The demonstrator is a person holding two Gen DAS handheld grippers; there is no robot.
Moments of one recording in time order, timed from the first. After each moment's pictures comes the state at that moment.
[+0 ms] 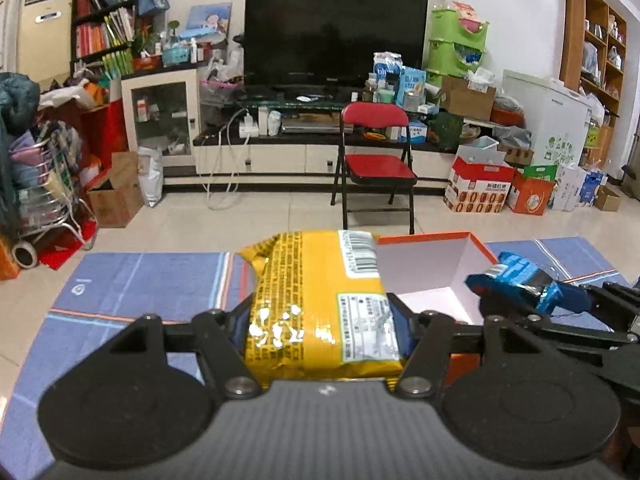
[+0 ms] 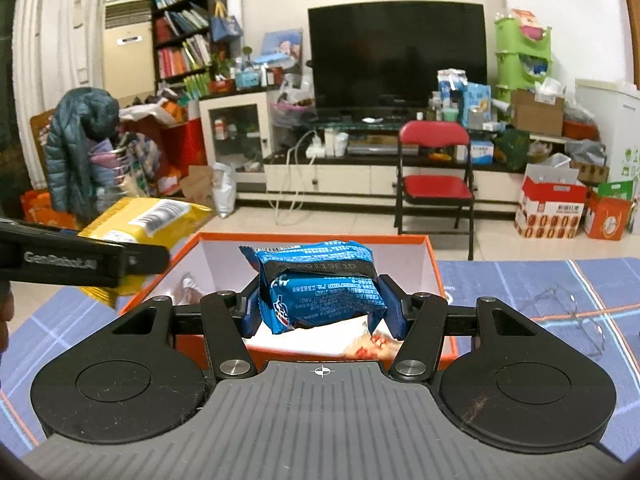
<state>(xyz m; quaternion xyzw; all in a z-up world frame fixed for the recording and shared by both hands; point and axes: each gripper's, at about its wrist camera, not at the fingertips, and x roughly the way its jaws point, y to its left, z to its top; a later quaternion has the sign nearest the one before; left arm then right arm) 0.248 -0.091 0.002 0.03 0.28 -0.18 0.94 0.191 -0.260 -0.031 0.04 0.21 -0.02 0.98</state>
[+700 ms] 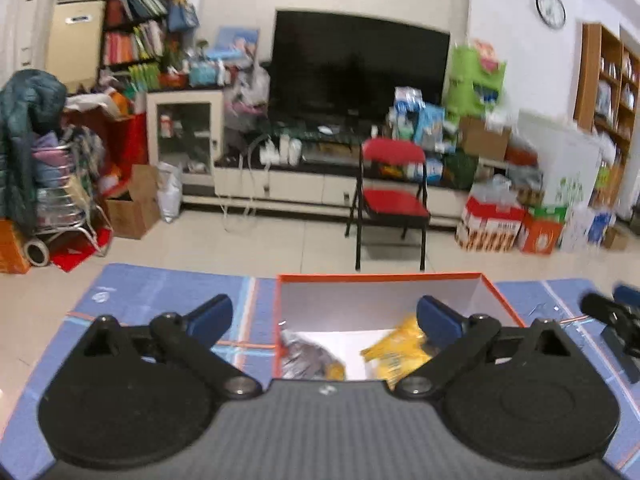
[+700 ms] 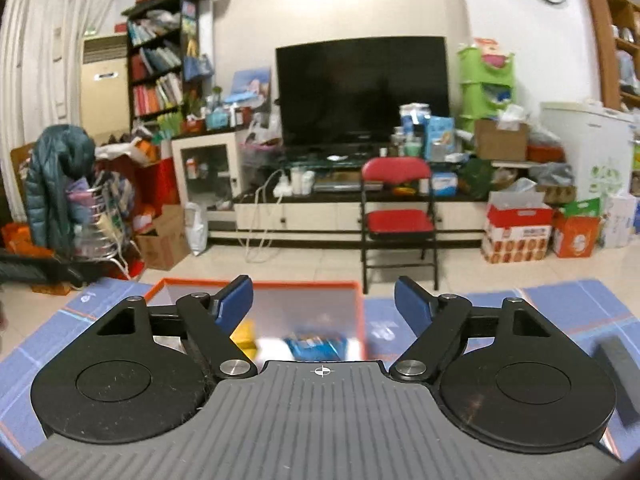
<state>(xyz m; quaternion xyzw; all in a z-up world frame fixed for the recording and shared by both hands) 0.210 -0.043 0.027 -0.01 0.23 -0.16 0.96 0.133 -0.318 -0.003 0.05 0.16 -0.06 0.98</state>
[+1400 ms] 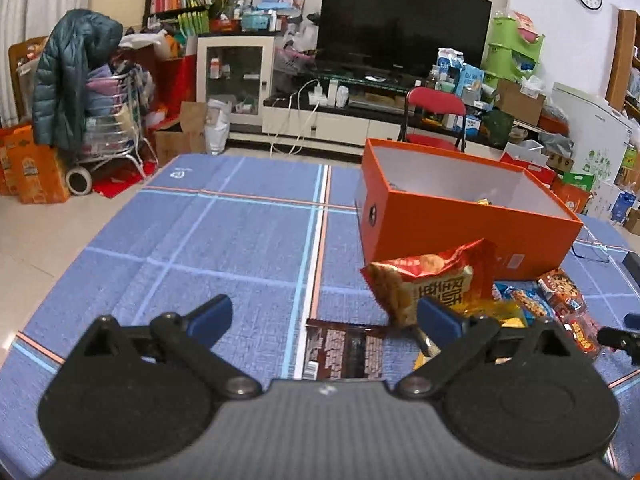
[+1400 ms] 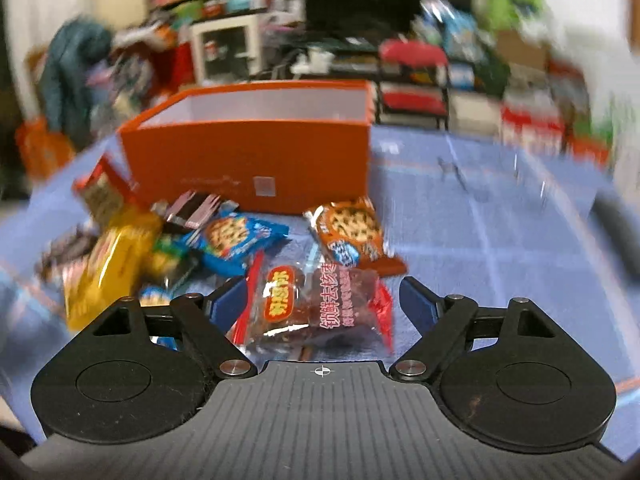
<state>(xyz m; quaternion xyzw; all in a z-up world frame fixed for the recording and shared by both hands) 0.127 0.043 -0.067 -0.02 0.30 -0.11 0.95 0.059 -0.314 -0.119 0.06 0.32 -0.02 0.94</state>
